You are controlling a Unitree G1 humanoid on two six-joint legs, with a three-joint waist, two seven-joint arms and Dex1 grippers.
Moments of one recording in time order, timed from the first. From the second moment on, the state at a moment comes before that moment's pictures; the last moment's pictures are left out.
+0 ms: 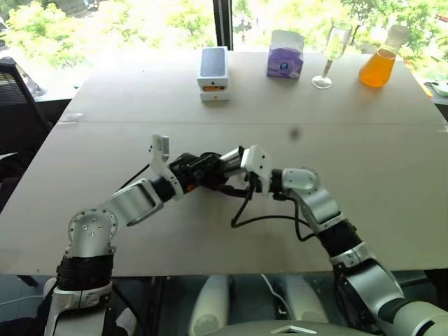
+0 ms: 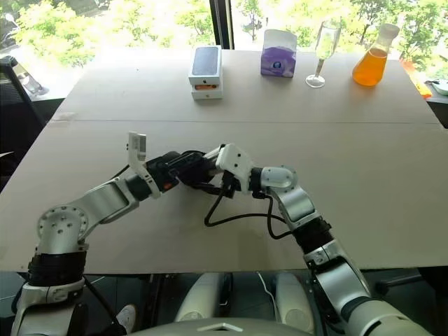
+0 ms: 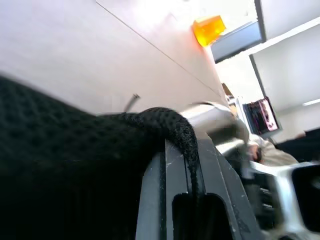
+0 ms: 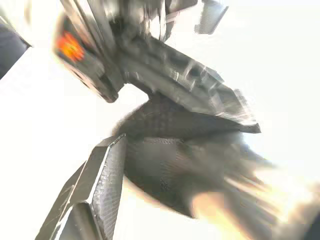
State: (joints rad) left arm -0.29 0.61 0.18 -0.13 -1.58 0.89 0.03; right arm -0.59 -0.10 0.31 0.16 0.11 0.12 0.91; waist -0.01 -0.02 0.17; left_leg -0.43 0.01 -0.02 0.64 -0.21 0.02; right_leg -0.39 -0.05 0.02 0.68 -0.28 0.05
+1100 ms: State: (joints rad) left arm -0.36 0.60 0.24 -0.06 -1.37 1.03 -0.09; right arm -0.48 -0.21 0.35 0.07 0.09 0.28 0.83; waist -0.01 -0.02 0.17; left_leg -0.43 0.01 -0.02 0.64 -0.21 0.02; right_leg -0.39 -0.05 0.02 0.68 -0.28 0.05
